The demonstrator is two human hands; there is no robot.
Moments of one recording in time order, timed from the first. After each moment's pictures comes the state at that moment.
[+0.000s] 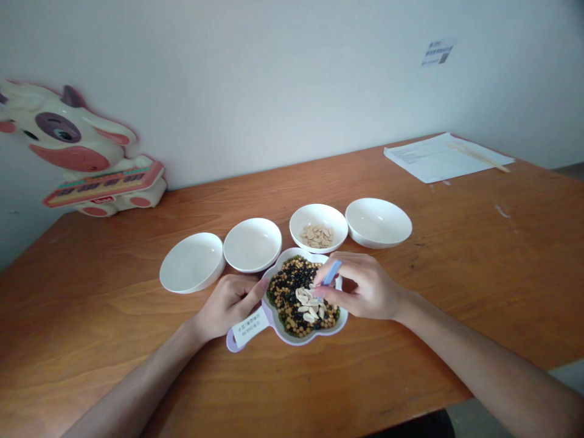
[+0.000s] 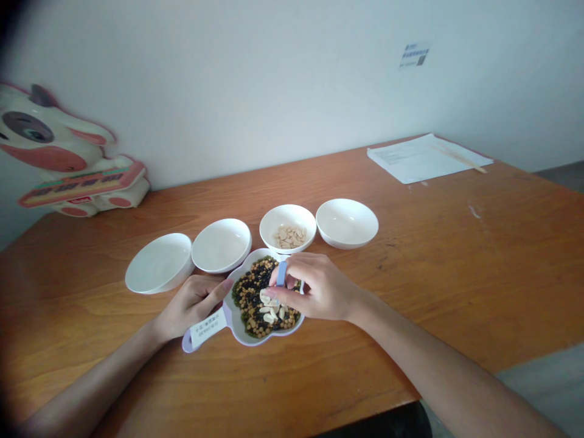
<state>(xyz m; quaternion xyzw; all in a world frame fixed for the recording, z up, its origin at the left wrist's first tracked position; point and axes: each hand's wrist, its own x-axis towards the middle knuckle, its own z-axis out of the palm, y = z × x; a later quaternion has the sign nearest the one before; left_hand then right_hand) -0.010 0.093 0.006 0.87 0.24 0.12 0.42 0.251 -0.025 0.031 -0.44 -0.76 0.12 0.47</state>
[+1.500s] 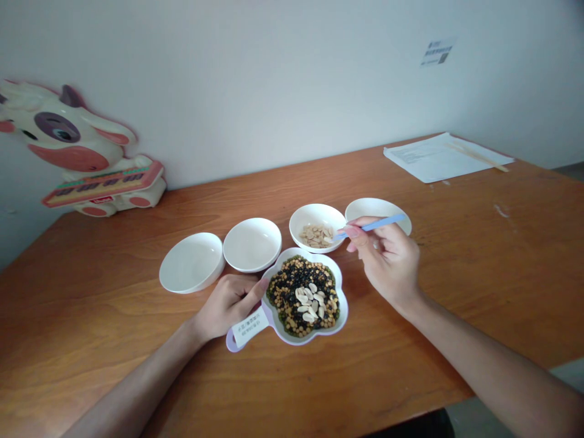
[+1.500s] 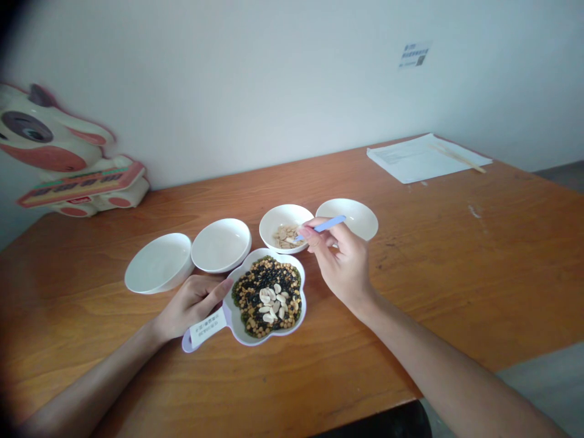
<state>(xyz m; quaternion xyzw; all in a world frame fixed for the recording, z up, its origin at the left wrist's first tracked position) -0.010 0.092 0.007 0.87 0.24 0.13 0.41 0.262 -0.021 0.031 -0.59 -0.51 0.03 0.62</state>
